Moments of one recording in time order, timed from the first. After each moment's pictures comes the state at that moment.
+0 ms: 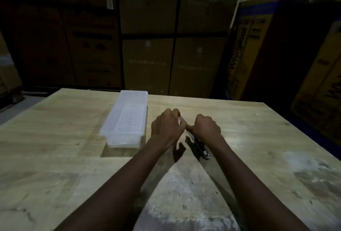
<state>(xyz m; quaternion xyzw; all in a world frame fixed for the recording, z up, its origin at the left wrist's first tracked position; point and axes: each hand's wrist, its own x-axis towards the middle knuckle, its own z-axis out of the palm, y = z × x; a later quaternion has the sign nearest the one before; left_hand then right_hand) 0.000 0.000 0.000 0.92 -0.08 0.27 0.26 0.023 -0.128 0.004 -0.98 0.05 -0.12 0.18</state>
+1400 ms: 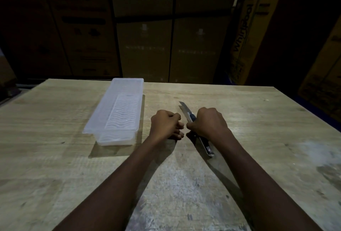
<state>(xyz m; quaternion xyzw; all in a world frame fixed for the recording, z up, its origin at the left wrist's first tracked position) -0.011 -0.004 -0.101 0.76 0.04 0.00 0.64 -0.001 -0.136 -0.080 -0.99 0.04 -0.04 0.14</state>
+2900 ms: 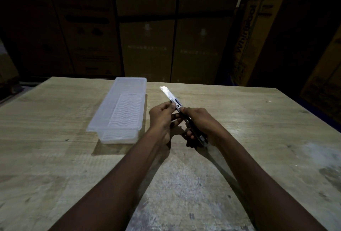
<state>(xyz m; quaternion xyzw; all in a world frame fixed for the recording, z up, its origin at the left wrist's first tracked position) -0.002 -0.006 -0.092 0.52 0.12 0.01 0.84 -0.012 -0.125 -0.074 -0.80 0.01 0.10 0.59</state>
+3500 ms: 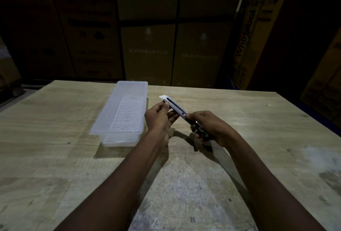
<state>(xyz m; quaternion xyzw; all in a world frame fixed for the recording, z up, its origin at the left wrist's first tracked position) -0.003 -0.002 -0.092 0.46 0.14 0.07 0.87 -0.008 -0.146 -0.077 -0.82 0.00 0.15 0.55</state>
